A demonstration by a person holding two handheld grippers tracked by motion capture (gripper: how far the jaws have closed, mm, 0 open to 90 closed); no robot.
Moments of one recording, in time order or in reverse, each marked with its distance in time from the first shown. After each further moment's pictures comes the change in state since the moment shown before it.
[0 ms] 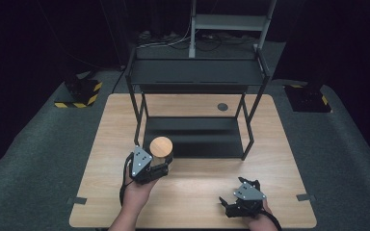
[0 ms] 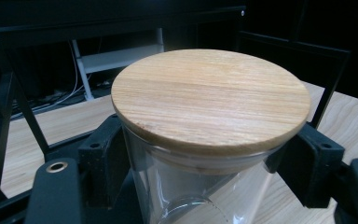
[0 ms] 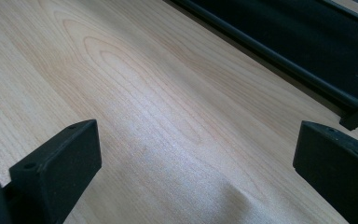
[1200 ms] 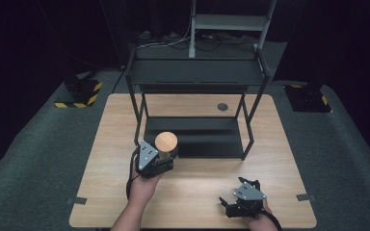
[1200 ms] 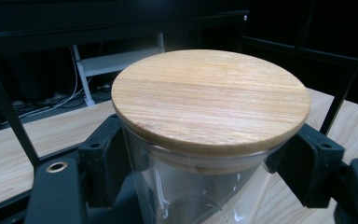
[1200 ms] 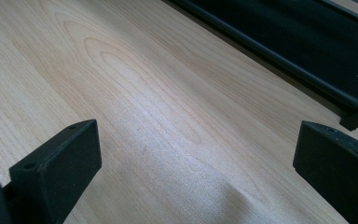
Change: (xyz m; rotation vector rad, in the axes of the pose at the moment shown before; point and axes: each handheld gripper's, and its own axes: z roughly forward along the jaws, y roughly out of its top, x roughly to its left) left arm -0.002 0.005 0.022 -0.011 0.005 -0.004; right arm 0.000 0.000 0.000 -0.004 0.002 0.003
